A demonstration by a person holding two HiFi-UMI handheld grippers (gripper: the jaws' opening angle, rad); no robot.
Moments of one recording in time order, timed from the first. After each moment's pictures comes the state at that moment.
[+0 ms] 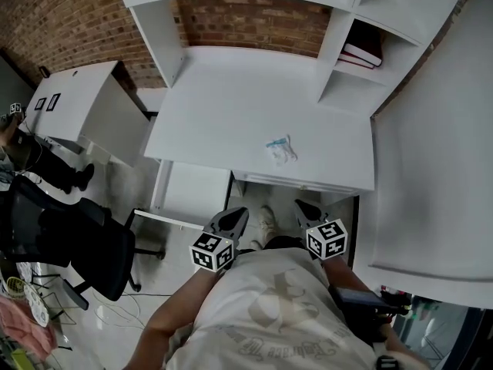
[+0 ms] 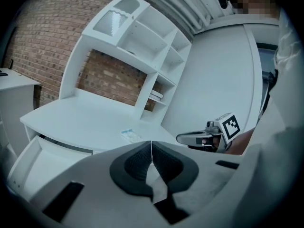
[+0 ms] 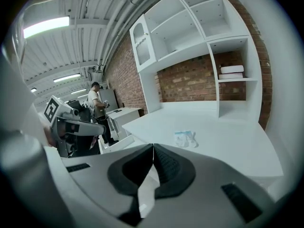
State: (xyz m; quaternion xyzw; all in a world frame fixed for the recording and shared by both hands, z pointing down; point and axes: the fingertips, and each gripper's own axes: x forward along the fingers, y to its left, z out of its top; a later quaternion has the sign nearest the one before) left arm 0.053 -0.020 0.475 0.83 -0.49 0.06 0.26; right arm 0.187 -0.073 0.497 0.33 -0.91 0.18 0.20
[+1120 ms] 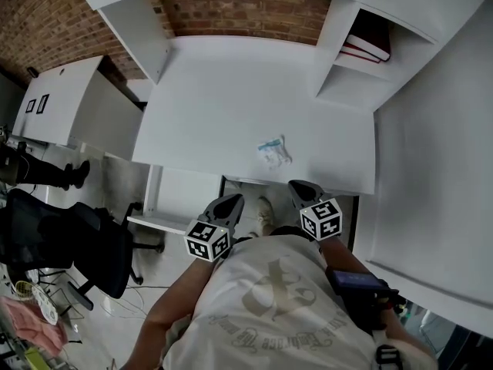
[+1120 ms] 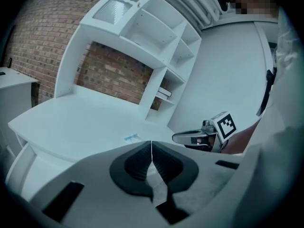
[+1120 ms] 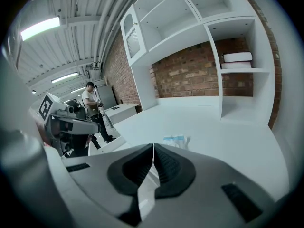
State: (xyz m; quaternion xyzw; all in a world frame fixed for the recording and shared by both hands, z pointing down) left arm 0.052 -0.111 0.490 0.82 -0.50 0.07 0.28; right arm 0.176 -0.176 0.523 0.31 -0.90 0.20 0.22
